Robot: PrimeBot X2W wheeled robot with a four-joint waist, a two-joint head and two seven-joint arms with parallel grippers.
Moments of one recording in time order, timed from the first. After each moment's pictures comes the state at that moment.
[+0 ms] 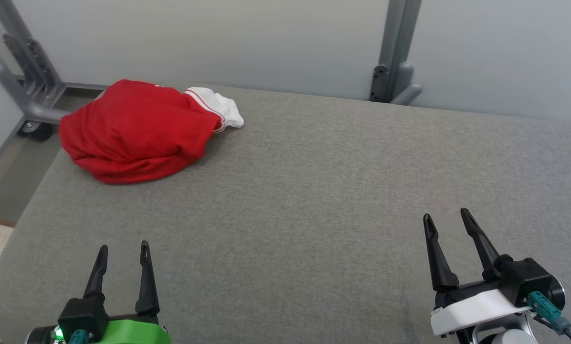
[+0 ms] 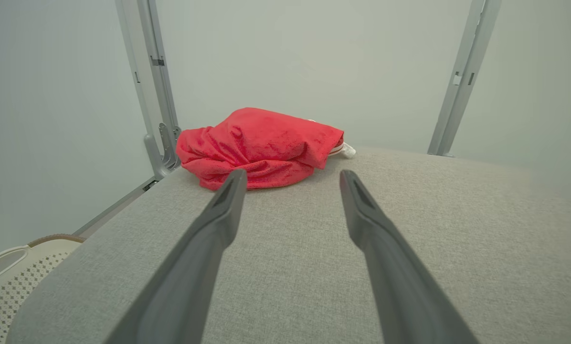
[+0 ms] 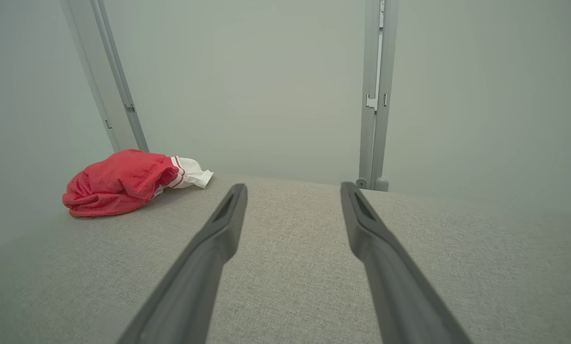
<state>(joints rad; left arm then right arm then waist) 0.05 0.05 0.00 0.15 -0.13 -0.03 -0.26 0.04 -0.05 0.07 0.04 0.13 0.13 -0.26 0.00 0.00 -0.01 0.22</state>
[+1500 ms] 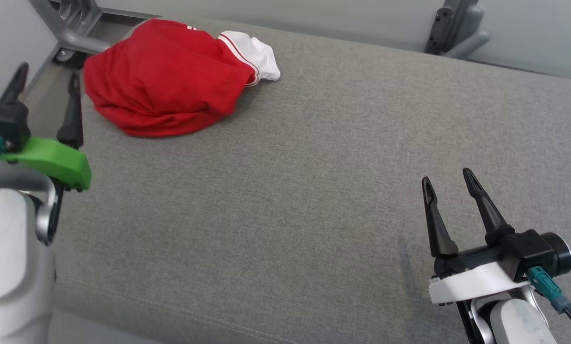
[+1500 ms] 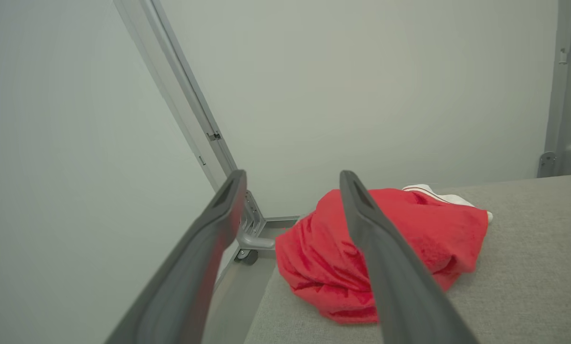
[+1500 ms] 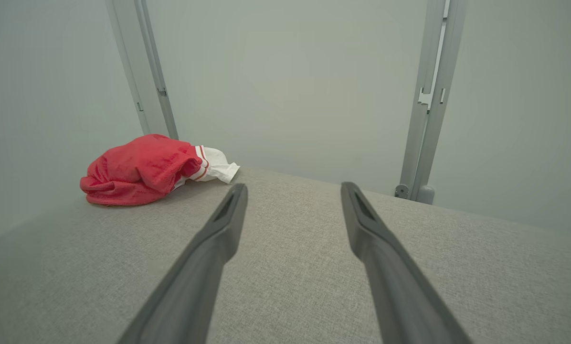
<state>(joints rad) -0.56 0.28 -0.04 0.37 -0.08 -0.12 -0.12 -0.05 -0.05 0.07 -0.02 0.05 0.13 -0.26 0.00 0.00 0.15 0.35</state>
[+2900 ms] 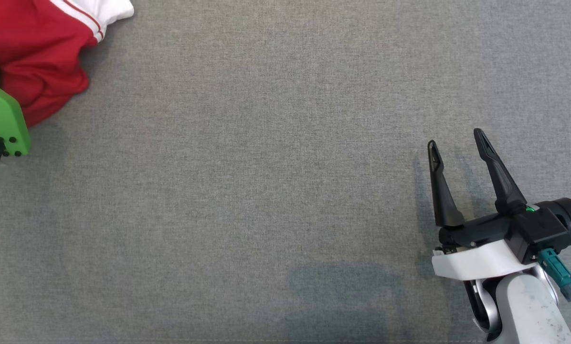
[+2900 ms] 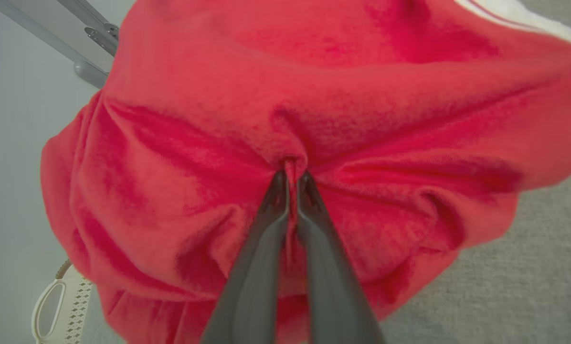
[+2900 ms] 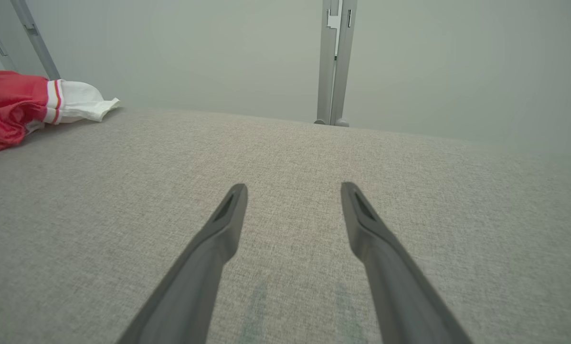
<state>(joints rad) -1.00 0.50 -0.45 0.97 -0.51 -0.09 0.11 -0.13 -0.05 0.06 -0.10 -0.03 0.13 -0.26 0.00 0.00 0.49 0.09</state>
